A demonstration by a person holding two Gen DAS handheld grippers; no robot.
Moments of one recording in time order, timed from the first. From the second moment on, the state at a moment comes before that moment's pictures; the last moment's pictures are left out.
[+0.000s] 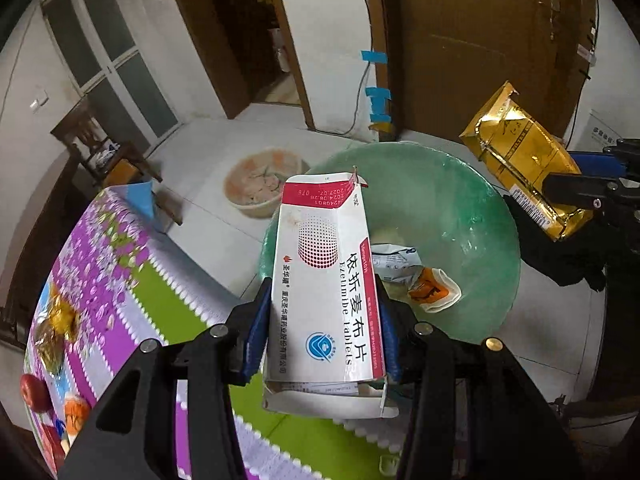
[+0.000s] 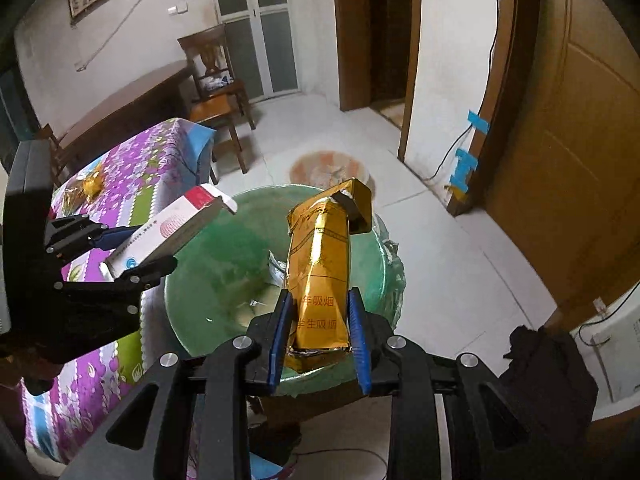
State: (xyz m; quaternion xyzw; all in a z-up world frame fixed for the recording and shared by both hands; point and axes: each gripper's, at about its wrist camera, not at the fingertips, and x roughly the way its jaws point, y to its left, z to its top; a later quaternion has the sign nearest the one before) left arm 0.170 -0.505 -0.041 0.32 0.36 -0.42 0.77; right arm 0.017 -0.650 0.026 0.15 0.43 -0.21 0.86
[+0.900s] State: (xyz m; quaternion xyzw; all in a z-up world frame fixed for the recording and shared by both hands) left arm 0.192 -0.522 -0.040 0.31 0.37 -0.43 0.76; right arm 0.057 -0.655 0.002 0.17 0.46 -0.22 0.85
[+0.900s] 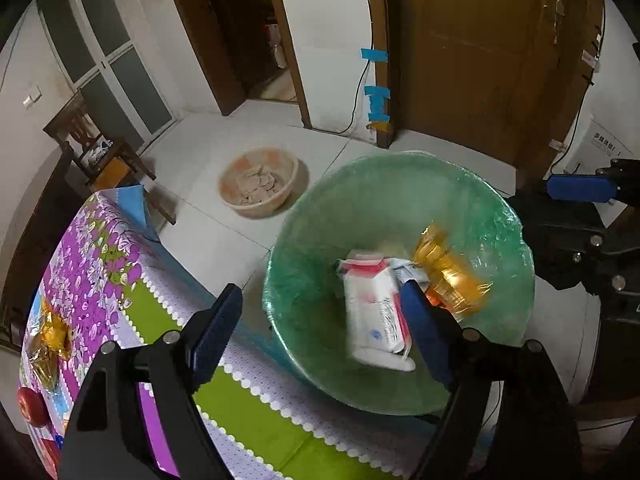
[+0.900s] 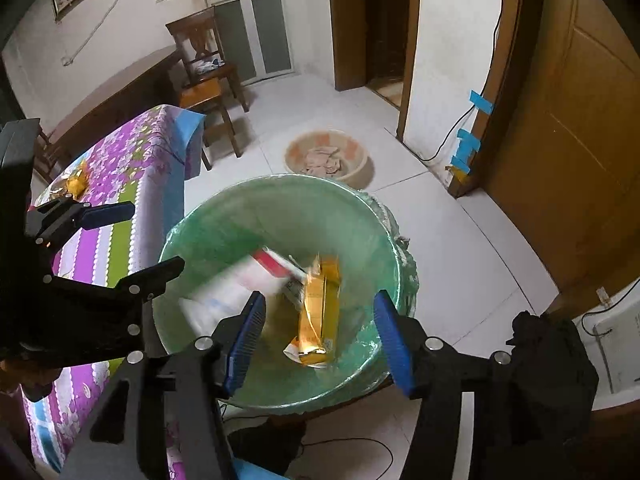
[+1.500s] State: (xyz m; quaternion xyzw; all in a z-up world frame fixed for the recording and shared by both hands) left arm 0.178 -0.495 -0.033 0.32 0.33 -0.39 0.79; right arm 0.046 -0.631 -0.002 0.15 0.45 -0.23 0.85
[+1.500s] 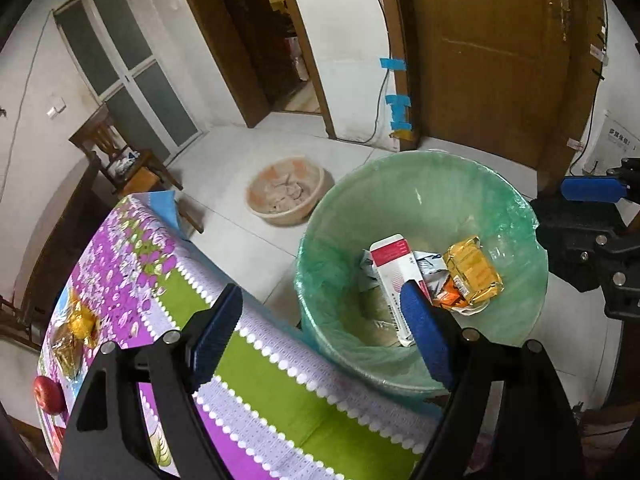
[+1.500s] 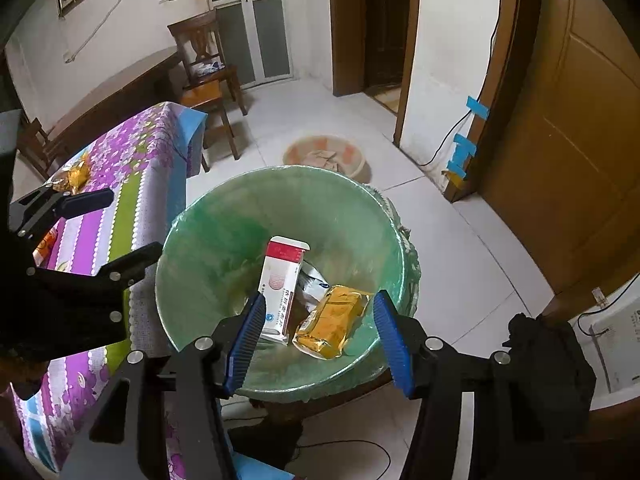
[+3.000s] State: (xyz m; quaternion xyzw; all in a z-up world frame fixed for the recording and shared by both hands) left arm 0.249 -0.024 -0.038 0.22 0.36 -0.36 0.83; right arm 0.108 -0.271 -0.020 0.10 0.38 0.06 0.92
